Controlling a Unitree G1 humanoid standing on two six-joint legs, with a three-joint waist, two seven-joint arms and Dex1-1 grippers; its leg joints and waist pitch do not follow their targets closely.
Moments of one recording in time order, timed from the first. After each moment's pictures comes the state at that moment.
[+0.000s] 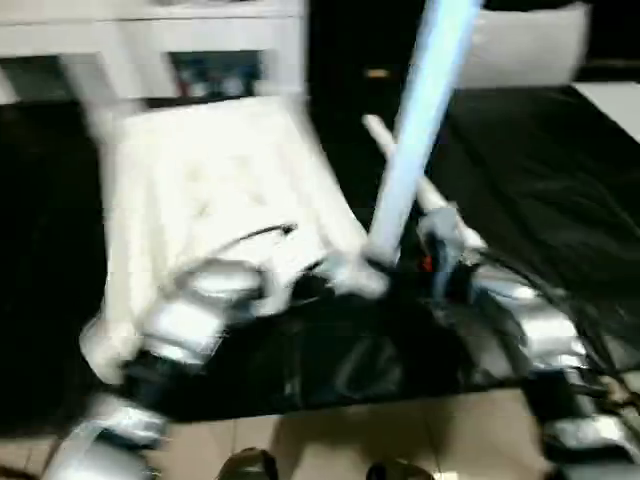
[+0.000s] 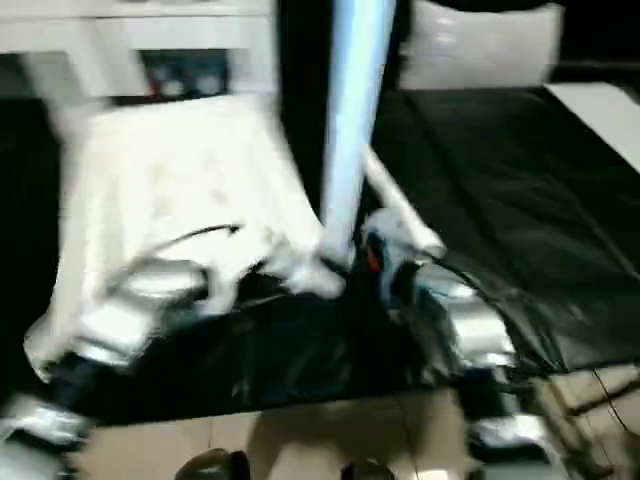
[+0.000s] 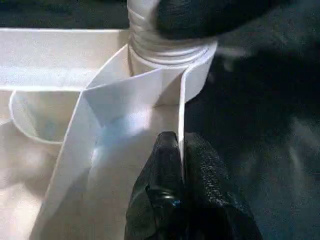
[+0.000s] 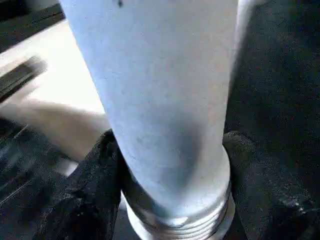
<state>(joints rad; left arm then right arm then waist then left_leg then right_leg) -0.51 0.22 -0.29 0.24 0.03 0.47 -0.77 -0.47 -0.22 0.03 0.37 0.22 0.34 0.66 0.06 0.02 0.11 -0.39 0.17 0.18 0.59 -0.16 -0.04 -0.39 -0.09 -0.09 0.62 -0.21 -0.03</state>
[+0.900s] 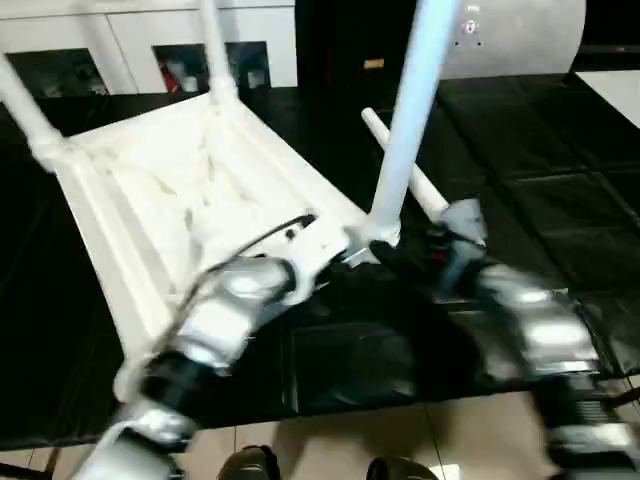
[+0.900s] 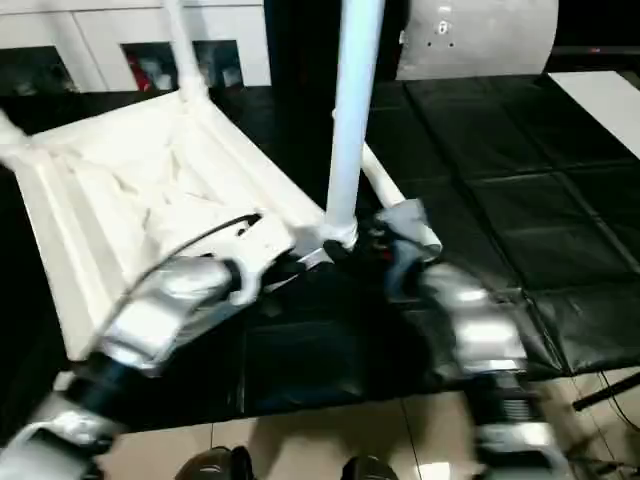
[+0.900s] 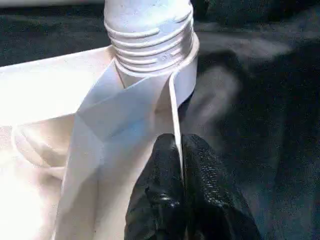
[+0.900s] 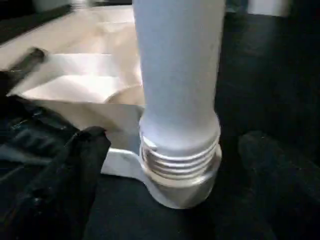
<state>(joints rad) -0.51 0.29 -0.34 0.23 0.08 0.36 -0.79 -0.41 -0.38 0.01 0.30 0.25 0.24 0.88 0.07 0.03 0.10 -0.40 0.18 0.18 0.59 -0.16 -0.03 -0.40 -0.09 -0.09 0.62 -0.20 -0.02</state>
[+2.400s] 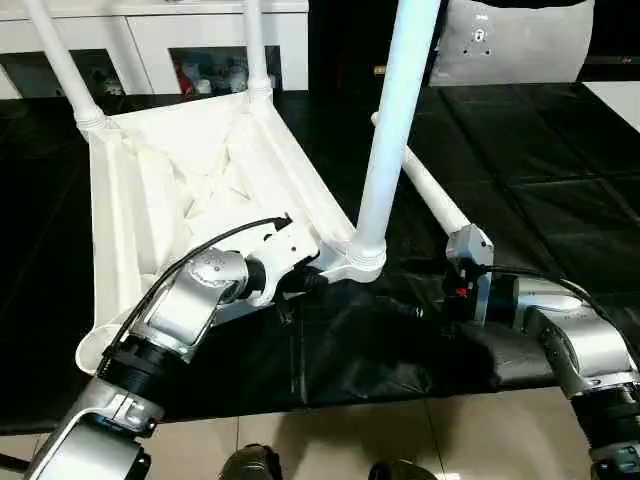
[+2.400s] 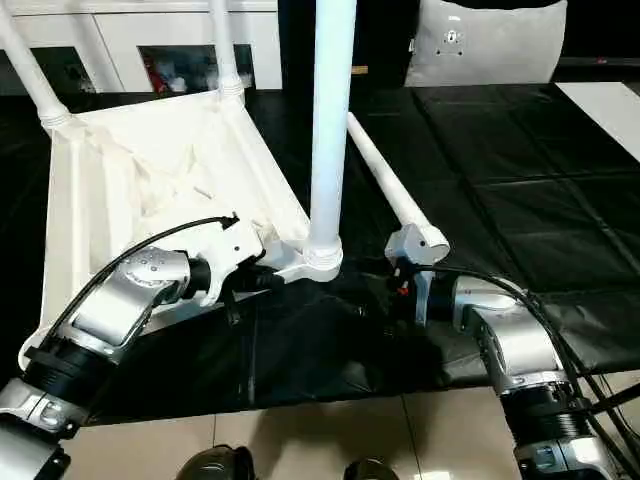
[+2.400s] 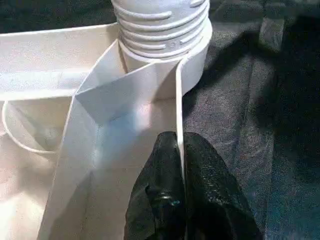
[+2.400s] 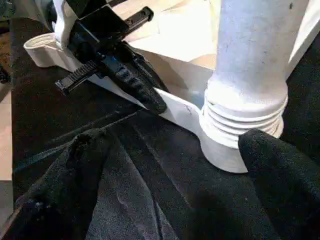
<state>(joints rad) -0.55 0.38 -0.34 0.29 0.04 0.32 -0.93 -0.35 -0.48 0.10 0.24 0.30 0.27 1.12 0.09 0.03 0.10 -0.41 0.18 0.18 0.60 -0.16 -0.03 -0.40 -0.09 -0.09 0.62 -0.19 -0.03</state>
